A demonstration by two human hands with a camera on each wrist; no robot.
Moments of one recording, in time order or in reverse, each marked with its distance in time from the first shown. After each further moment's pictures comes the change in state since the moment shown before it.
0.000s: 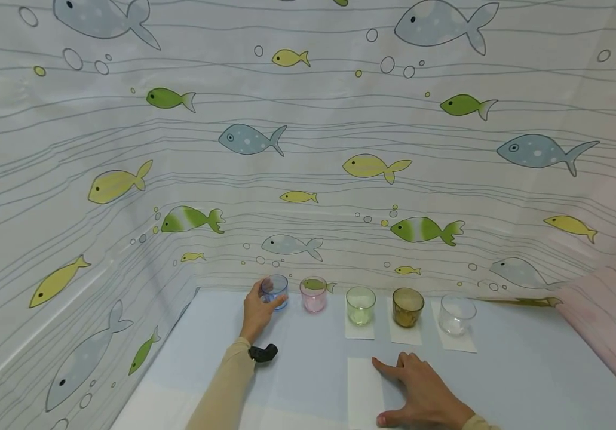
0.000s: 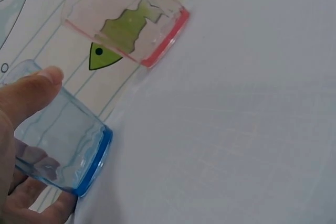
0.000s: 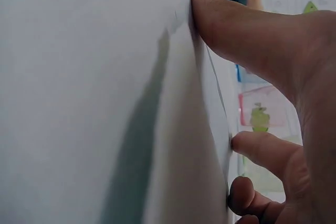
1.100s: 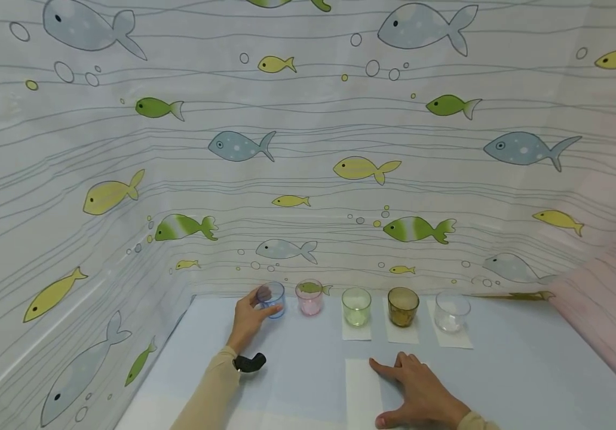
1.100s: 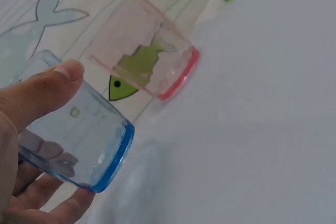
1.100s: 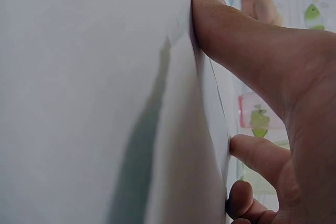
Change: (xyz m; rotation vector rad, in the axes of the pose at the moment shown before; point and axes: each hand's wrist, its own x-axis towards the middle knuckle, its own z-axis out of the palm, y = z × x) left_hand -0.011 0.020 -0.021 -0.081 -0.133 -0.039; right_hand 0.001 0.005 0.000 0.135 -0.135 0.136
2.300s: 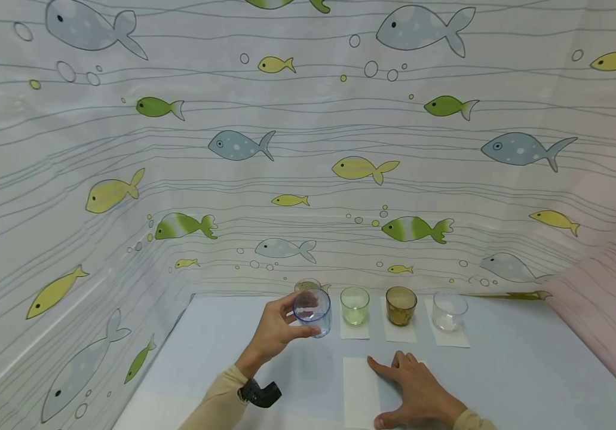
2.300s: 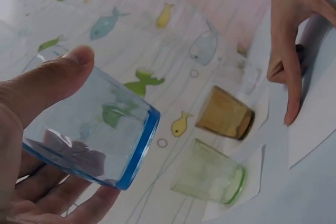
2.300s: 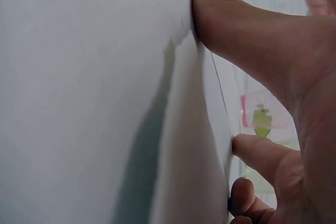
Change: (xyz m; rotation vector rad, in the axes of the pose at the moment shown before) left_hand -0.078 0.118 0.039 -0.219 -0.432 0.258; right_hand 0.001 0.000 0.001 -0.020 -0.004 -0.005
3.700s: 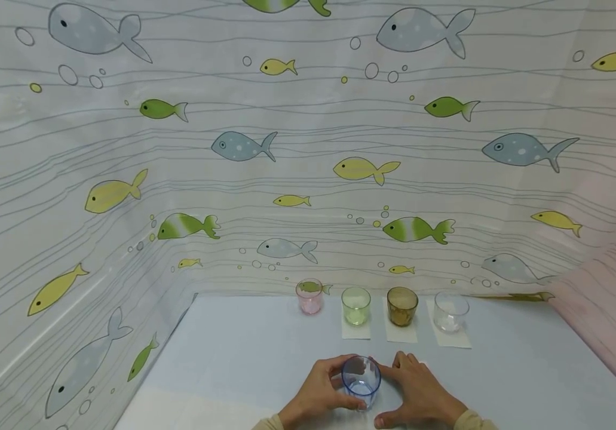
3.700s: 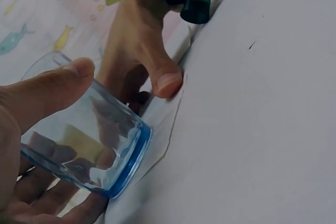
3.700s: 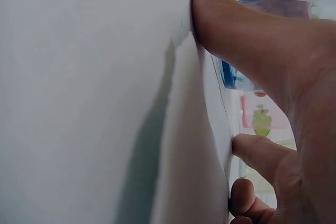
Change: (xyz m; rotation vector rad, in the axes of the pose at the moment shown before) left_hand -0.051 -0.063 0.100 -0.215 -0.248 -0.131; right_hand -0.001 0.002 0.000 -0.031 -0.024 0.012
